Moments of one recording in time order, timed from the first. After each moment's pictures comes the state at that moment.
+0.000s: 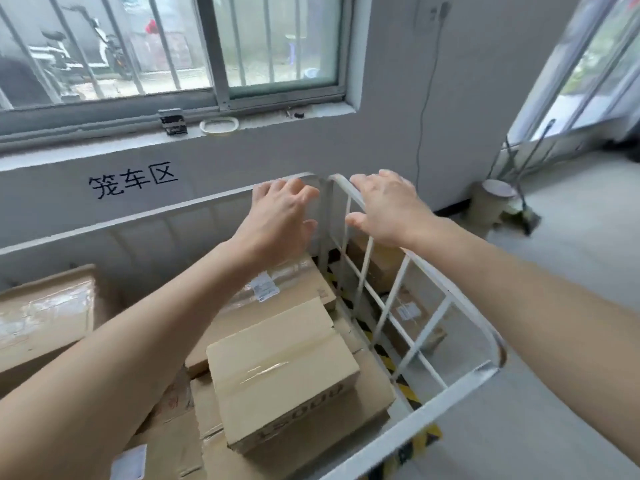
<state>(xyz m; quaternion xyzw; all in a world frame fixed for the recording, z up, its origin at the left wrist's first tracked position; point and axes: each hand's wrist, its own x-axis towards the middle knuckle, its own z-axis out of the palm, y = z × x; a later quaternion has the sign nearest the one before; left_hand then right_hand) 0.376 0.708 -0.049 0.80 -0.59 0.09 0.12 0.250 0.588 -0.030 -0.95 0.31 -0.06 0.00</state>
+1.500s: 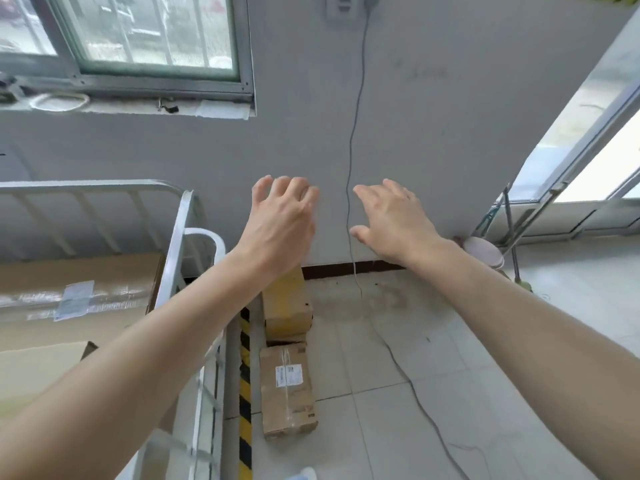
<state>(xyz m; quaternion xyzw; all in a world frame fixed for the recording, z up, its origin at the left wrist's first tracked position) 0.145 0.130 -0.093 0.86 -0.45 0.22 0.13 0.050 -0.015 -0.060 -0.98 0.18 -0.03 -0.04</state>
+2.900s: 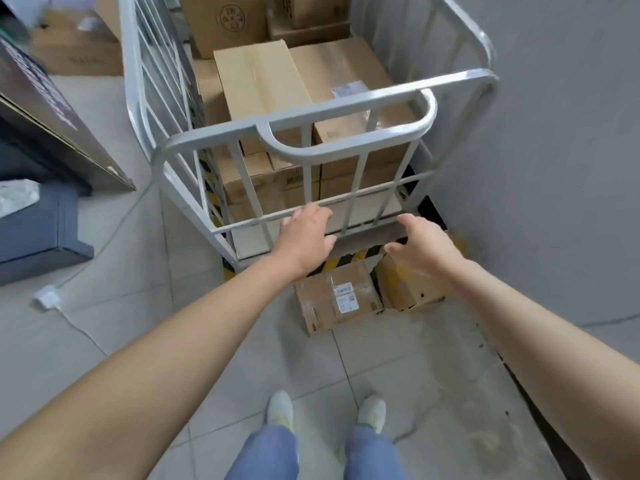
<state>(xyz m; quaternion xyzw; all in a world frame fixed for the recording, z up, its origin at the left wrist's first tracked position) 0.070 0.051 -0.318 0.92 0.30 -0.05 0.26 0.212 -0.090 -0.309 -0.90 -0.35 0.24 0.05</state>
